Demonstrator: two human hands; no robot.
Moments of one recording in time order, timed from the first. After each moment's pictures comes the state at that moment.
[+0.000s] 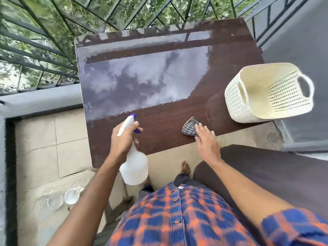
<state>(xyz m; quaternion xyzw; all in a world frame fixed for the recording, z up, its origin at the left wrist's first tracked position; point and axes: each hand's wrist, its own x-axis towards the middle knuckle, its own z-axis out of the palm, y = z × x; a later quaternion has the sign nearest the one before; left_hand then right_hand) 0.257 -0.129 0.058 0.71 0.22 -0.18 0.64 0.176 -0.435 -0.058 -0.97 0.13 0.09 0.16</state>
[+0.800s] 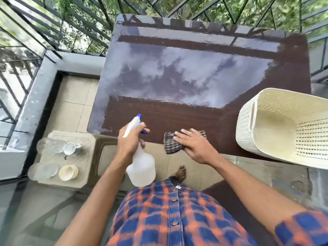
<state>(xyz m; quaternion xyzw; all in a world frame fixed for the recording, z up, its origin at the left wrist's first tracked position) 0.192 -0.230 0.056 0.64 0.39 -0.05 0.66 0.236 -0.498 -0.073 -0.88 -0.42 0.13 0.20</state>
